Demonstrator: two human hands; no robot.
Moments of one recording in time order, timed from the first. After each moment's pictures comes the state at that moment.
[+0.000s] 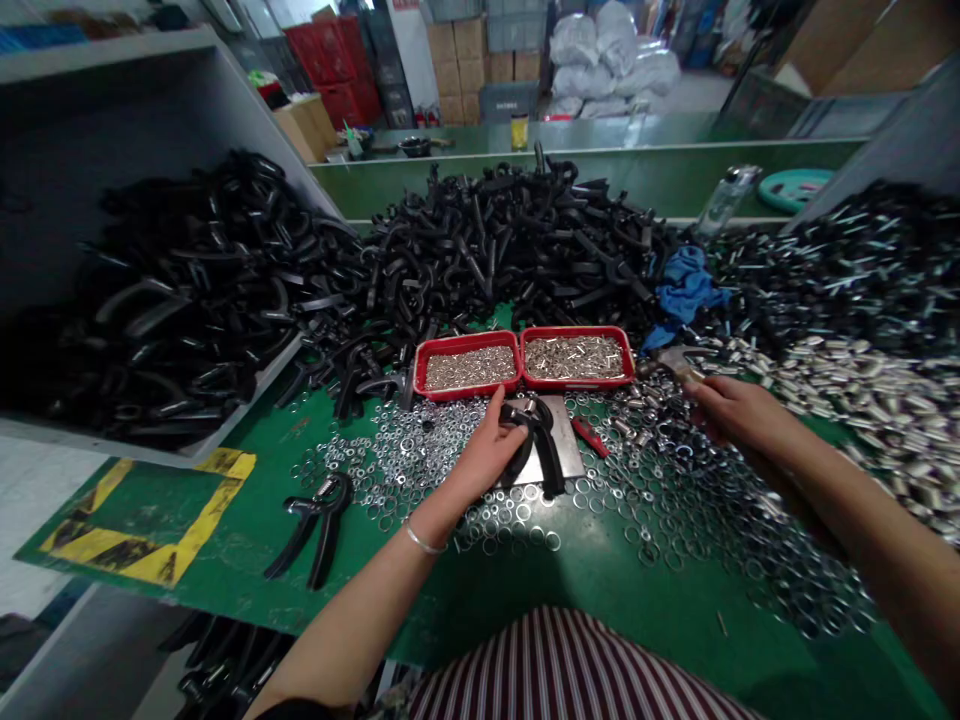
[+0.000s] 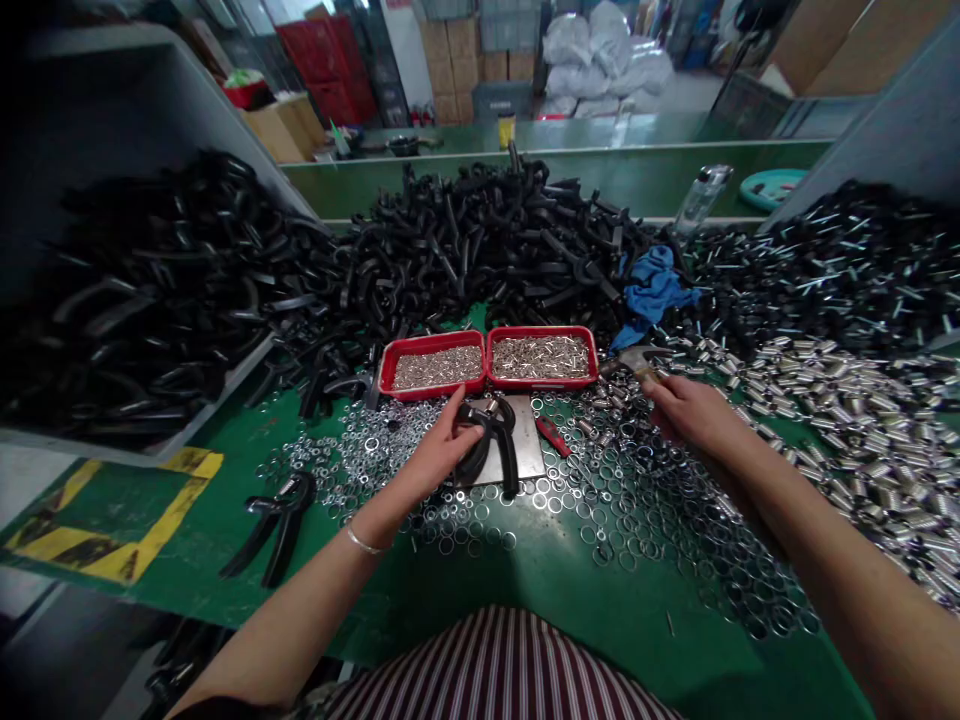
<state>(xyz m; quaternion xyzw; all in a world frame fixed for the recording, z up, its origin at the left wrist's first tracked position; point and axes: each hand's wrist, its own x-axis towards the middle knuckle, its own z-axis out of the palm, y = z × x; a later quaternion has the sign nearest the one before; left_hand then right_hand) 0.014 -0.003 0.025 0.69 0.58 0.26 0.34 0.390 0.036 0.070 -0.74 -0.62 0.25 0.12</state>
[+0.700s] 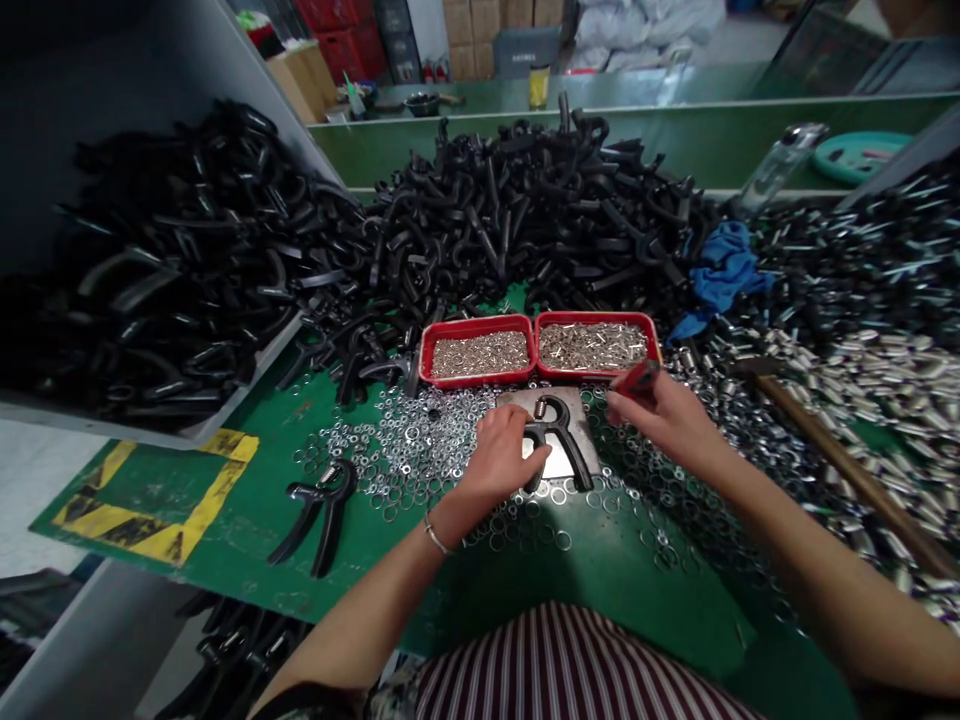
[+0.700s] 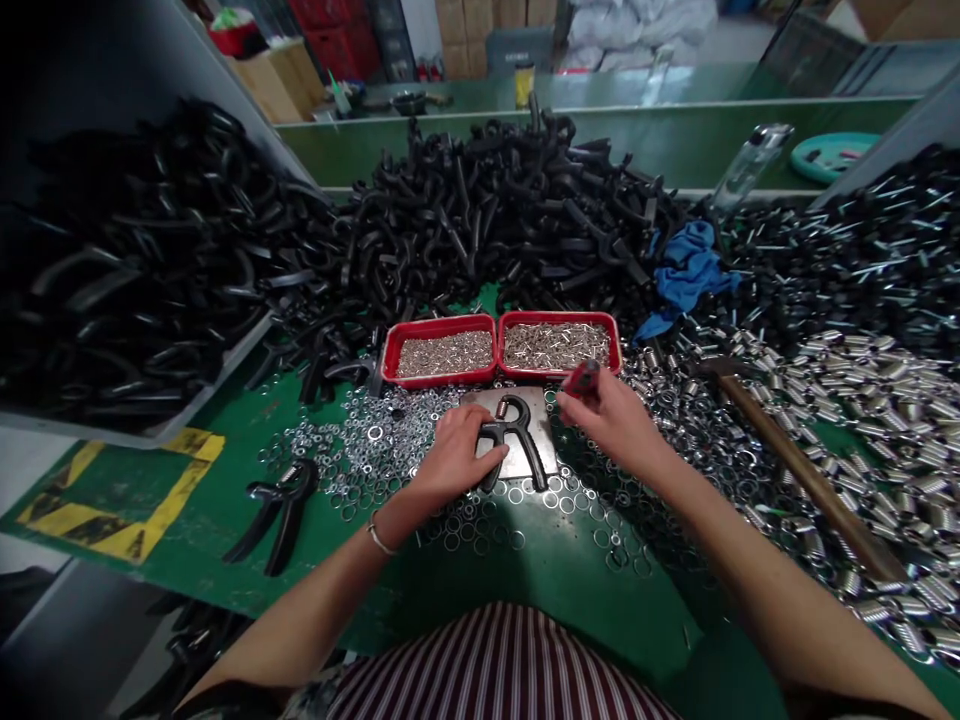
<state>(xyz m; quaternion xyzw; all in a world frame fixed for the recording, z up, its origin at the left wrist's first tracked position) 0.019 -0.009 0.012 0.77 0.58 0.17 0.22 0.270 0.031 0.054 -0.55 -0.70 0.34 0.30</state>
